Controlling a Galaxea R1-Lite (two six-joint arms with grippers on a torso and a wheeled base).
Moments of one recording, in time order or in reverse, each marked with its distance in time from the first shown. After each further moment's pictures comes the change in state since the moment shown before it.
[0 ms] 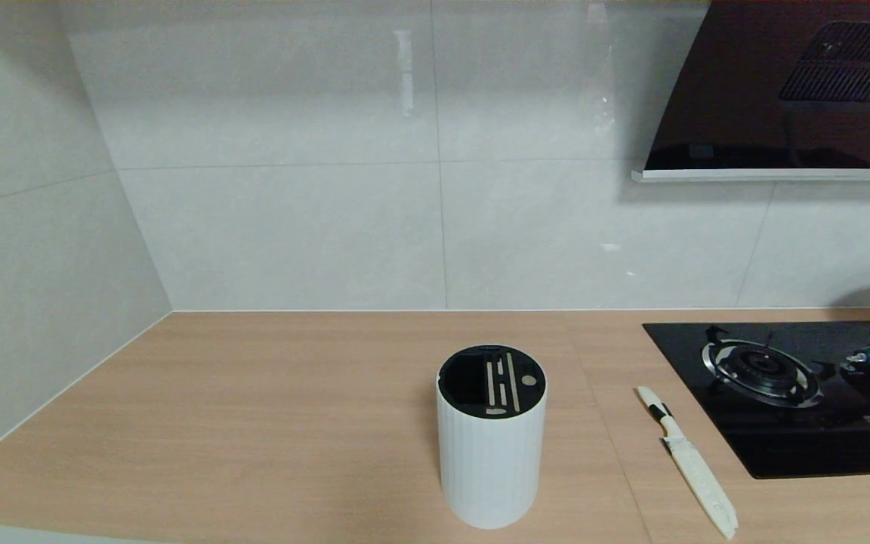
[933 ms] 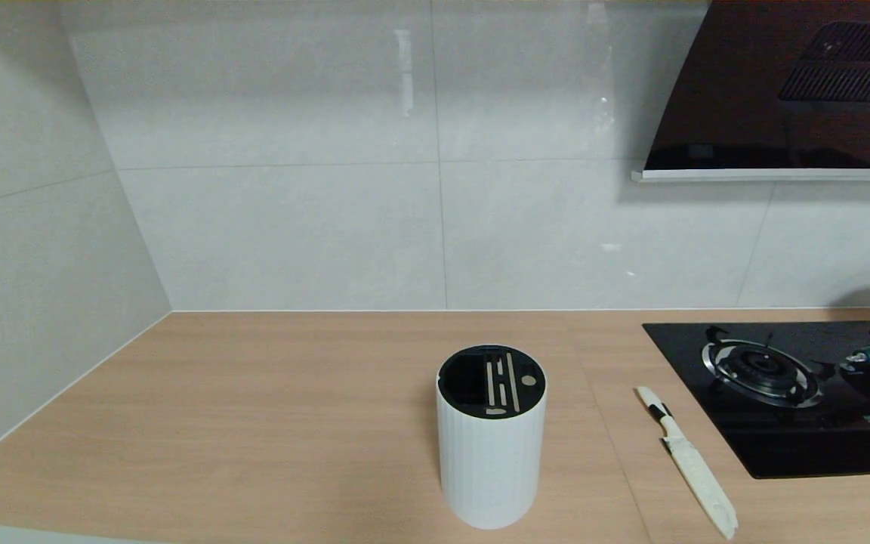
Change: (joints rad) left arm 0.000 0.000 0.000 0.000 0.000 -0.002; right arm 0.035 0.158 -0.212 0.010 0.064 -0.038
